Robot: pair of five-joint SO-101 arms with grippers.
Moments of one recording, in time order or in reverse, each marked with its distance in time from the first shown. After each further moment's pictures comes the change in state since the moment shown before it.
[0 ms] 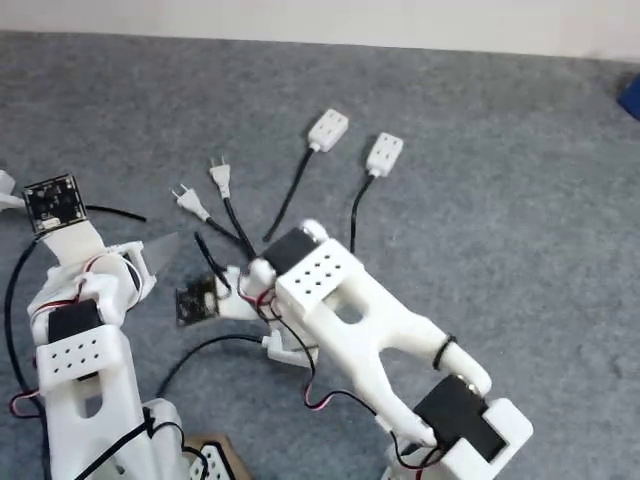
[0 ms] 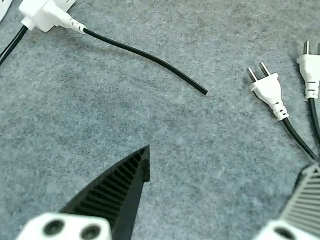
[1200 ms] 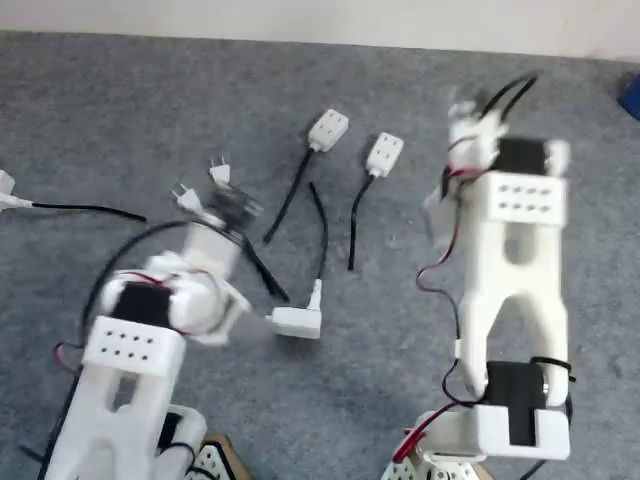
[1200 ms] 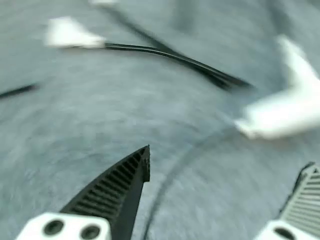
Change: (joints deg) left arm 31.9 0.0 -10.5 29.0 -22.1; right arm 46.4 -2.0 -10.2 6.2 -43.1
